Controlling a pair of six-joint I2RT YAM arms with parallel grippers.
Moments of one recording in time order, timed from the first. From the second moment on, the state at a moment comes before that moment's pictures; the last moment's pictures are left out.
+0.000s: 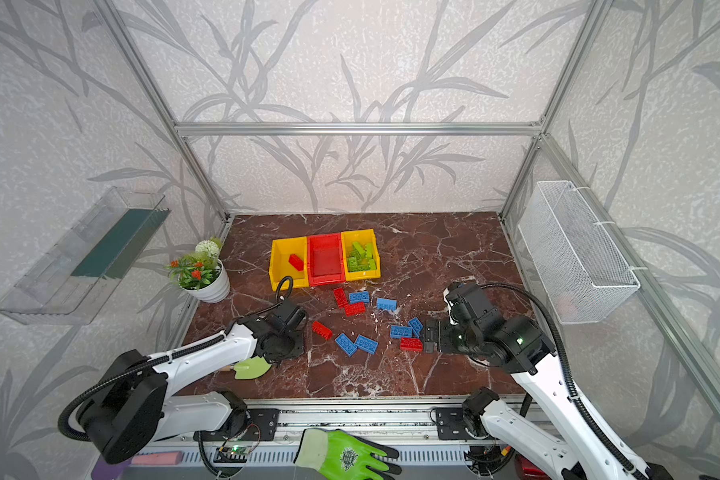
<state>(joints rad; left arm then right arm) -0.59 1.28 0.58 -0.63 -0.08 -0.76 0.58 0.82 1.08 -1.31 -0.05 0.59</state>
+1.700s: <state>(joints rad) -0.26 2.06 1.75 -0.96 -0.18 -0.49 0.45 1.20 1.23 -1.17 -0.05 0.52</state>
